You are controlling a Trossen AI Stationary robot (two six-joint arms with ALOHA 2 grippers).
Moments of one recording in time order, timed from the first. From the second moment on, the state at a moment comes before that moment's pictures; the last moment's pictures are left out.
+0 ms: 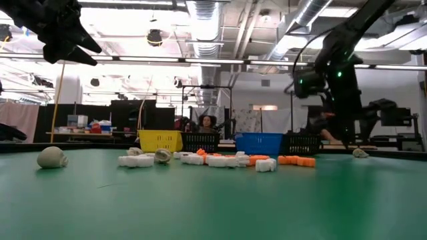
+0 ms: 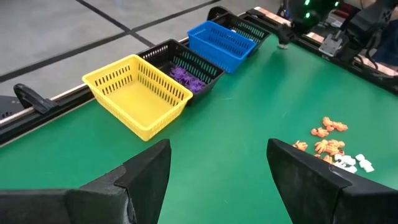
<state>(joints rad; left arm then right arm) 0.16 0.30 0.58 -0.67 -0.35 -0.38 -0.64 1.47 0.76 -0.90 0.47 1.16</state>
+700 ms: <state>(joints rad) 0.16 0.30 0.58 -0.67 -0.35 -0.41 -0.66 1.64 0.77 -0.85 0.35 1.07</state>
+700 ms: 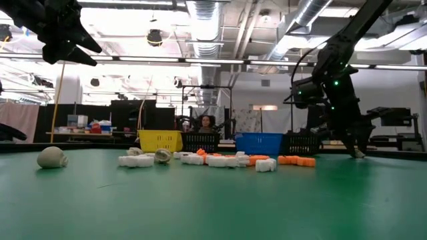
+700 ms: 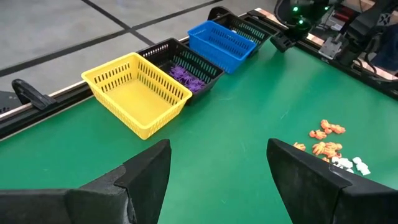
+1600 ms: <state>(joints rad) 0.16 0.30 0.58 -0.67 -0.35 -0.40 -0.65 1.29 0.77 -0.47 0.28 1.12</state>
